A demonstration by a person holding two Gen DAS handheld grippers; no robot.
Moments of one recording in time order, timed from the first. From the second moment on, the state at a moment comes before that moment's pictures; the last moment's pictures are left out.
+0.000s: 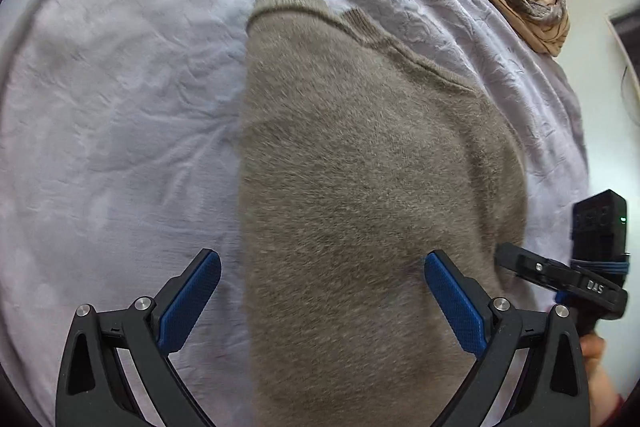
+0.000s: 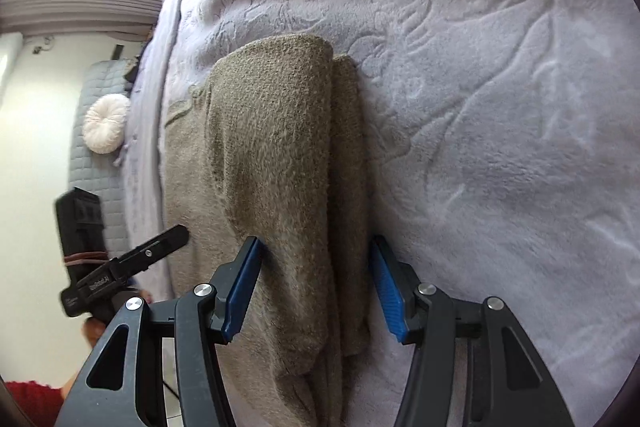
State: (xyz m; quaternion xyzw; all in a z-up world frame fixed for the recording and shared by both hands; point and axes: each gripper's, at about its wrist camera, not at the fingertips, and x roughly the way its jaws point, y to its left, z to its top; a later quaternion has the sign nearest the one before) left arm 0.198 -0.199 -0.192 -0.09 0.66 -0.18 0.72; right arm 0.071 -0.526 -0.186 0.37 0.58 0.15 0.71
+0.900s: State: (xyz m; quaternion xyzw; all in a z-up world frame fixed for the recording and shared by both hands) left arm 0.189 -0.246 -0.182 -0.03 0.63 -0.22 0.75; right arm 0.113 -0.483 -0.196 0.40 0.57 0.20 0.69
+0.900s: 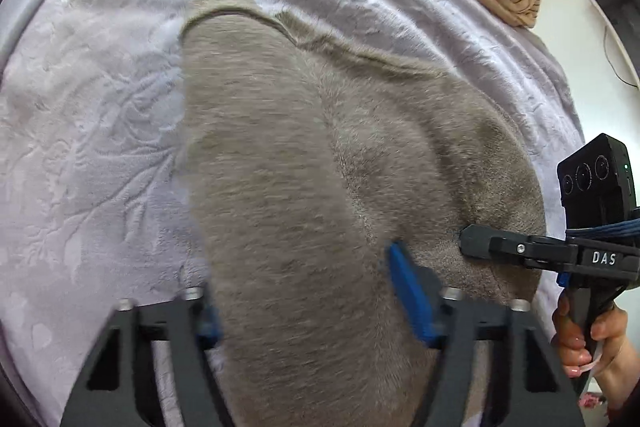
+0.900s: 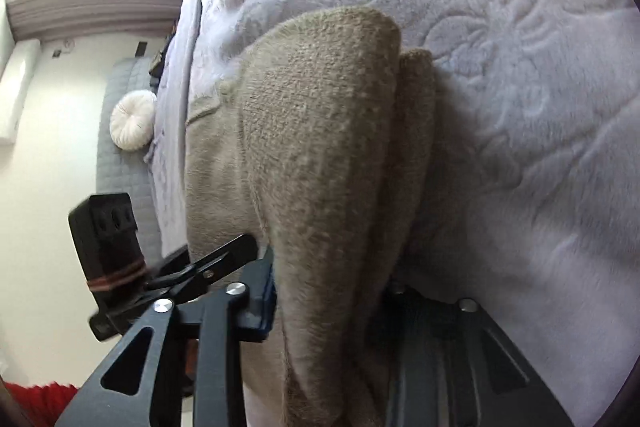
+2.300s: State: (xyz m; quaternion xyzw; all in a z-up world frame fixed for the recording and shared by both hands) left arm 0.034 -0.031 -0.148 0.00 0.62 -0.12 0.78; right arm 0.045 -0.286 -0.153 0.32 0.63 0.16 0.69
